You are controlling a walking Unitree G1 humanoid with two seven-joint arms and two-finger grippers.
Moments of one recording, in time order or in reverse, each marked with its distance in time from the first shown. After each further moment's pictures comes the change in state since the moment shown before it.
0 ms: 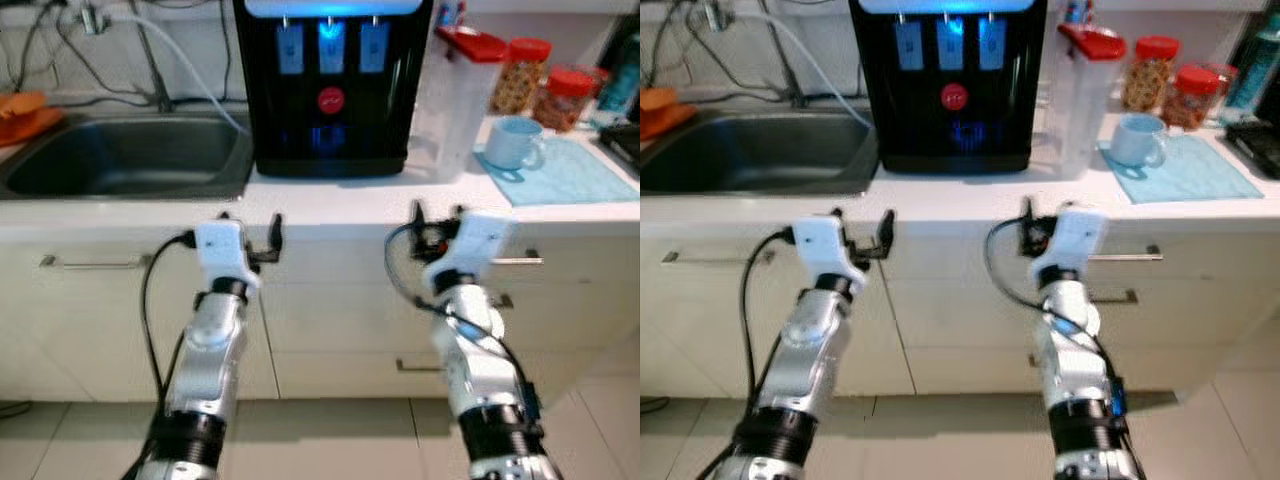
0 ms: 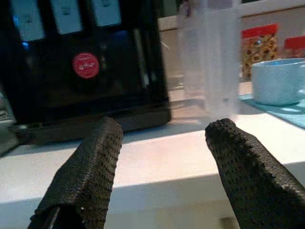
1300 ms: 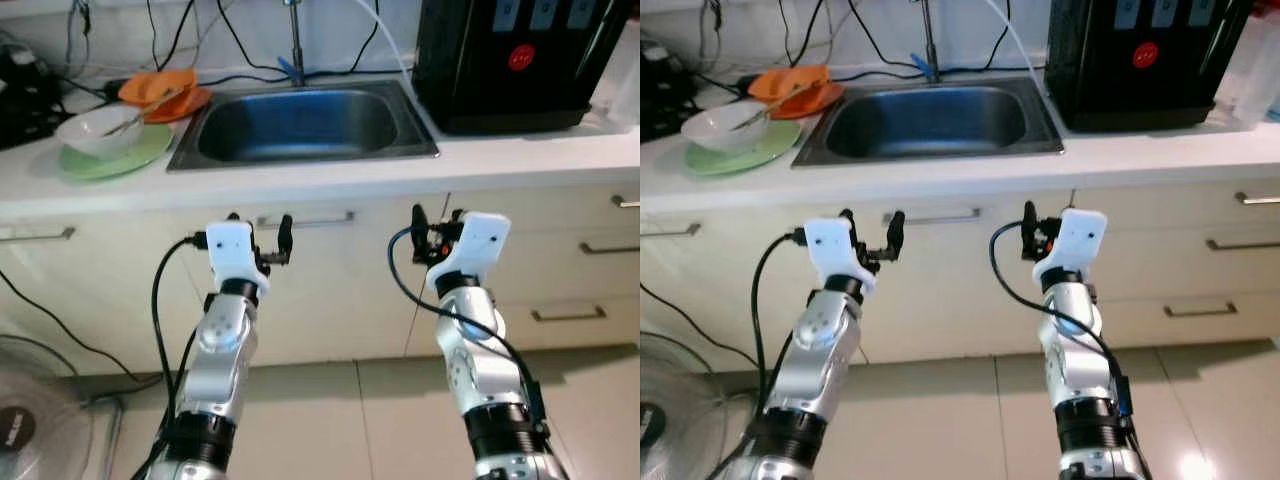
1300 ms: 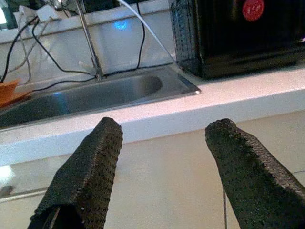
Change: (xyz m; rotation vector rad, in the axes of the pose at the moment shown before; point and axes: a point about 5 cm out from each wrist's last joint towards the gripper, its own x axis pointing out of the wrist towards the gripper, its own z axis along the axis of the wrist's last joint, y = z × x) left arm 0.000 -0.010 -0.001 -0.015 0.011 -0.001; right arm -0.001 -0.004 -0.006 0.001 0.039 0.005
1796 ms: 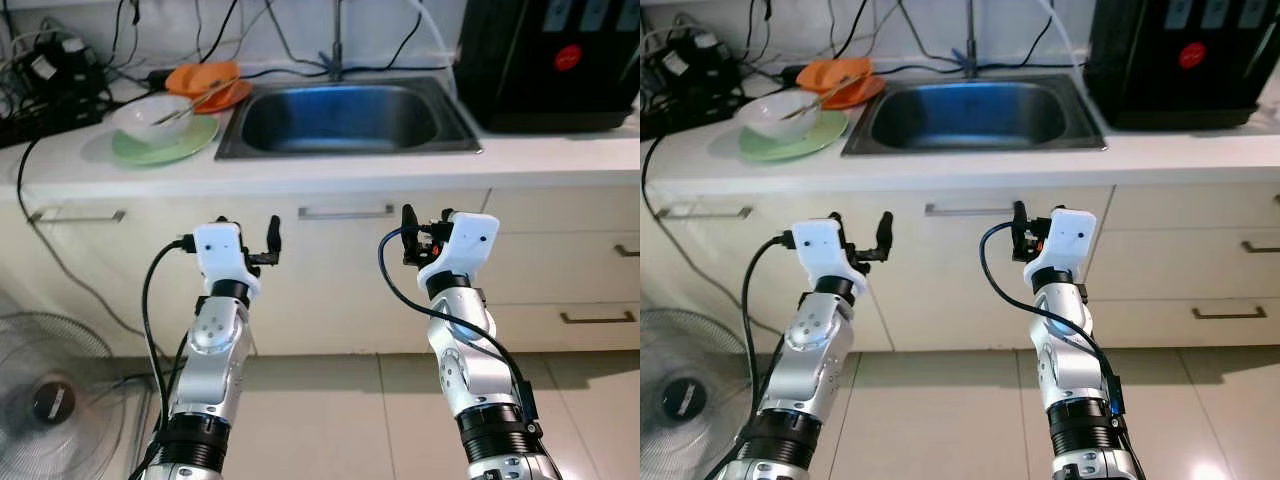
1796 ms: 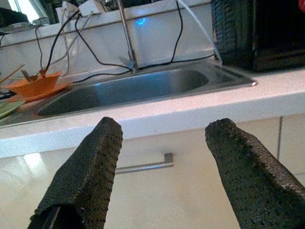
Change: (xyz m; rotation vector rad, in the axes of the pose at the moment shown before) left arm -0.002 0.011 -0.002 -0.003 0.008 0.045; right arm 0.000 0.008 0.000 -0.013 0.001 0.030
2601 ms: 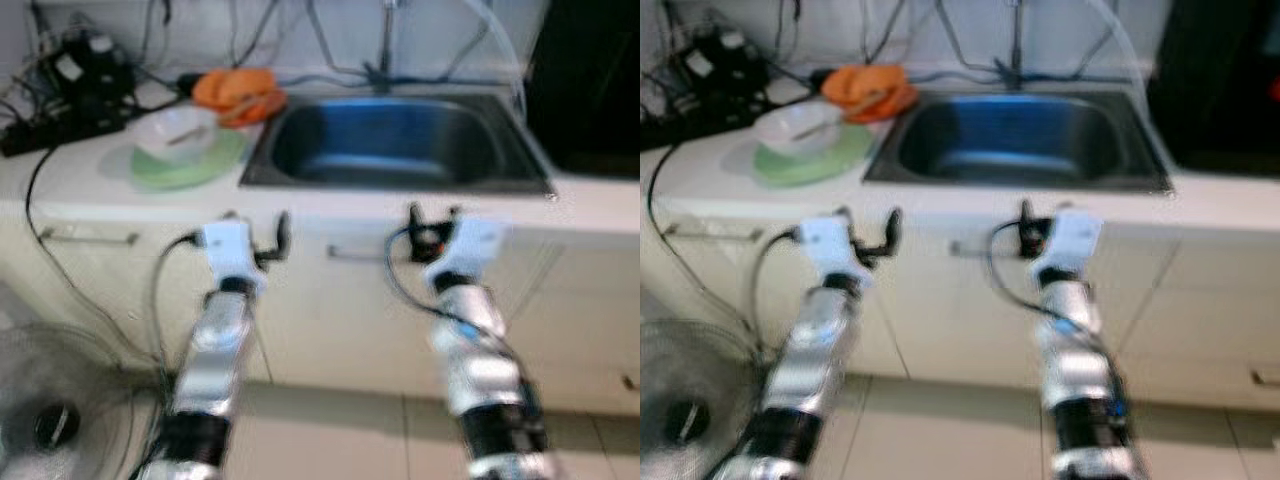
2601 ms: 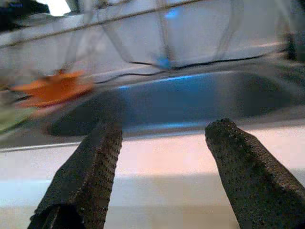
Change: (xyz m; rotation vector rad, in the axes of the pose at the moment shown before) left arm 0.001 0.005 0.002 0.016 -0.005 0.005; right arm 0.000 0.012 0.001 0.012 -0.012 0.045
